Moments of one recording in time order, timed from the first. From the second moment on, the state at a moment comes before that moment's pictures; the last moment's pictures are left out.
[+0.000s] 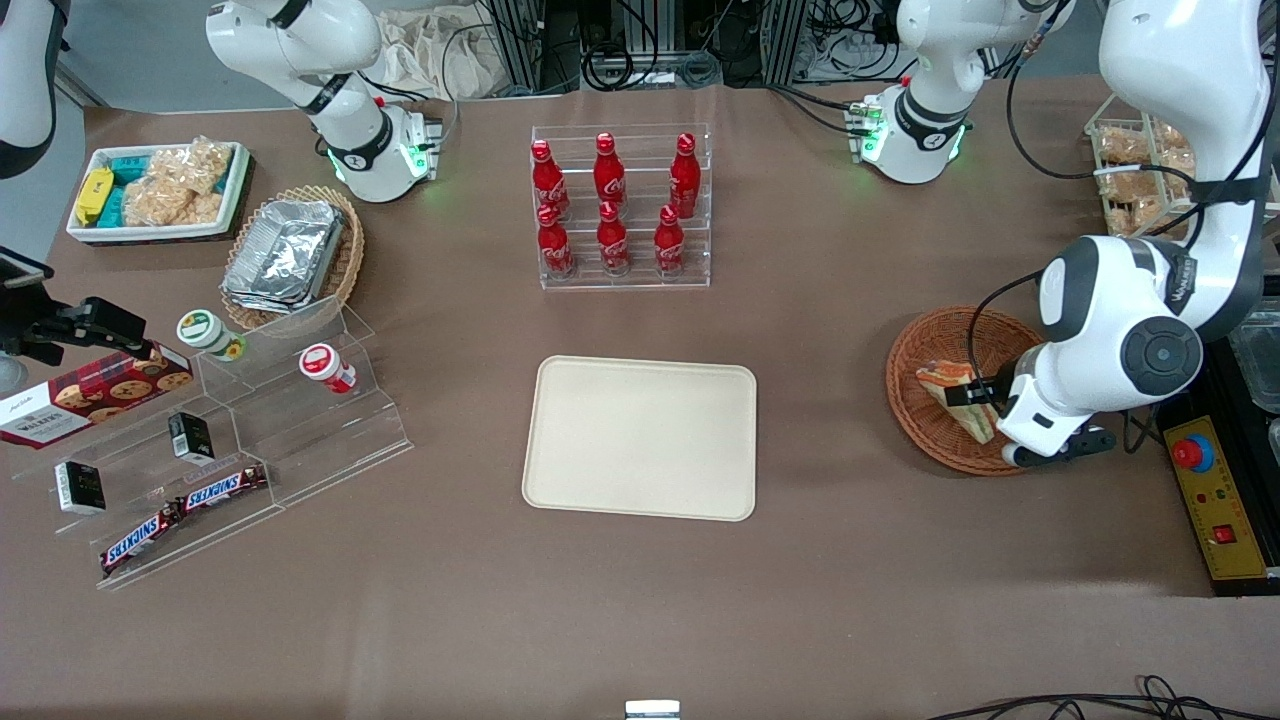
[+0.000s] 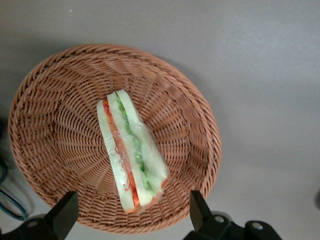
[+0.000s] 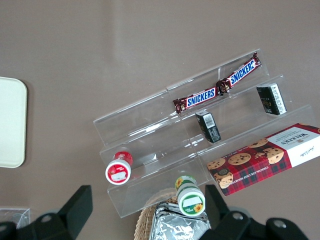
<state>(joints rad) 0.13 0.32 -0.21 -1.91 0.08 2.01 -0.35</state>
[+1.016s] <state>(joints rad) 0.17 0.39 -0.20 -2.07 0.08 2.28 -0.52</state>
